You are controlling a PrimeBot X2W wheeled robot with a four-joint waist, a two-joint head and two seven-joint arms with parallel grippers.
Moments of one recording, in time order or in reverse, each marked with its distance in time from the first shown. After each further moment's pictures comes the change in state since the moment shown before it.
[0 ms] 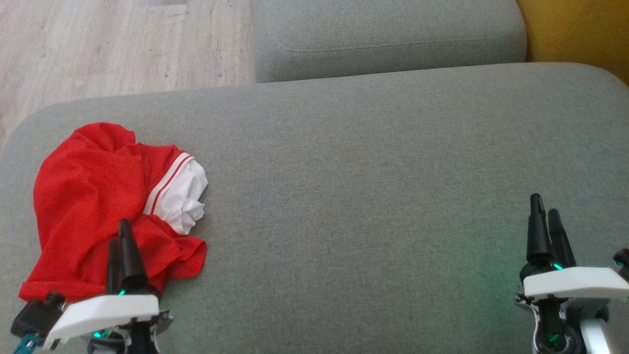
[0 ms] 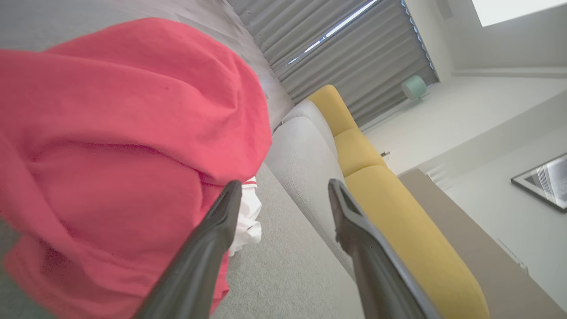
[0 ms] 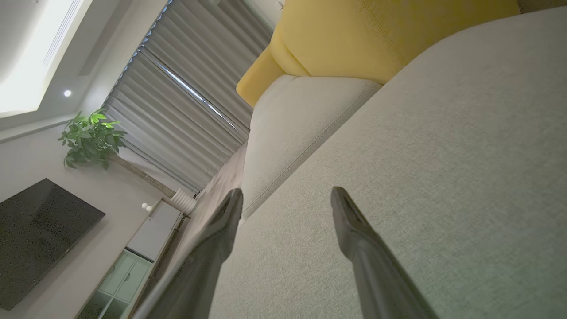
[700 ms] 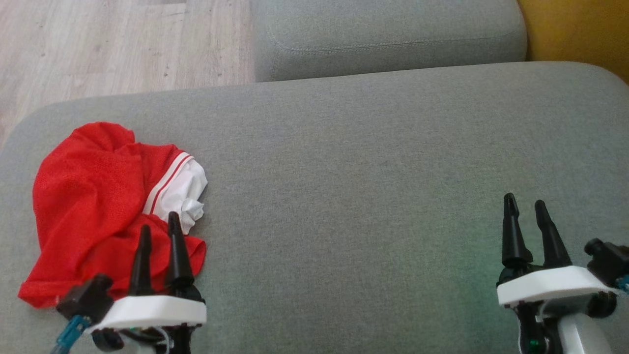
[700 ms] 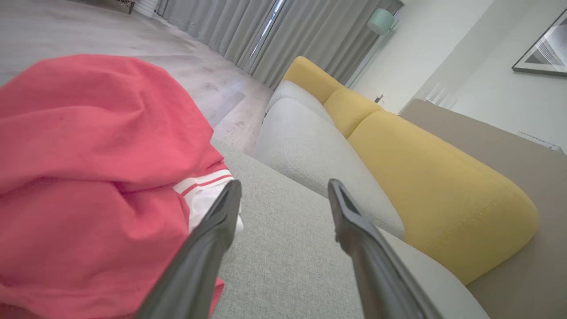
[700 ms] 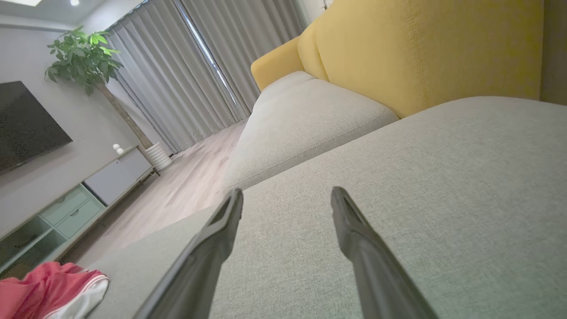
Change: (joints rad) left arm 0.000 0.001 -0.117 -0.007 0.380 0.025 -0.055; right arm 0.000 0.000 0.043 -0.008 -0.340 0.000 -0.053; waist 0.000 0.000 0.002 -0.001
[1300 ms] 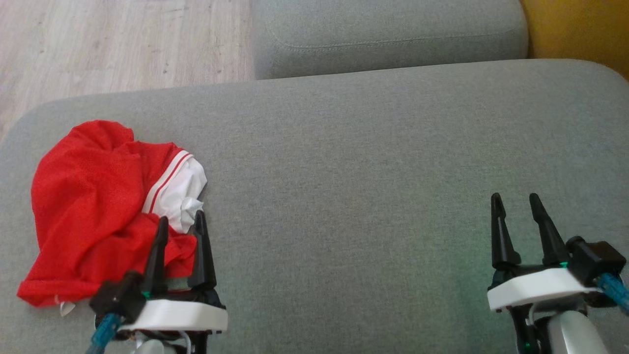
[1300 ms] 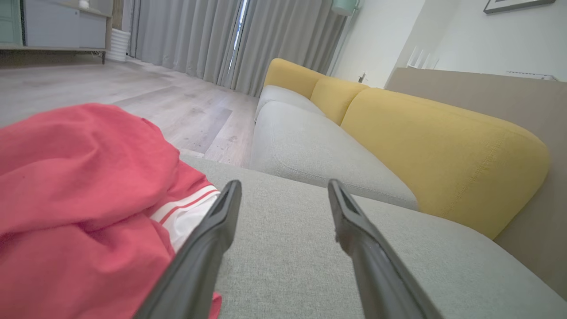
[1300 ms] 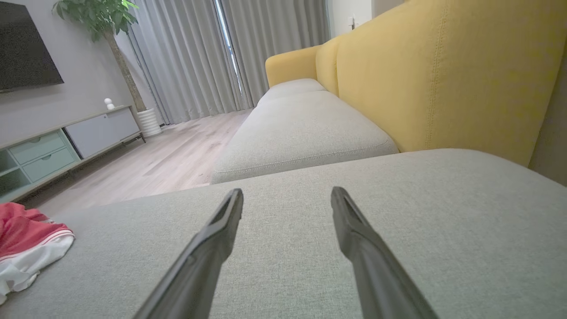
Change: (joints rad) left arm 0.000 0.001 -0.060 -0.005 0.268 0.019 -0.058; right arm -0.001 0.000 0.012 -0.008 -0.284 0.000 -0.060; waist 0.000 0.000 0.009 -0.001
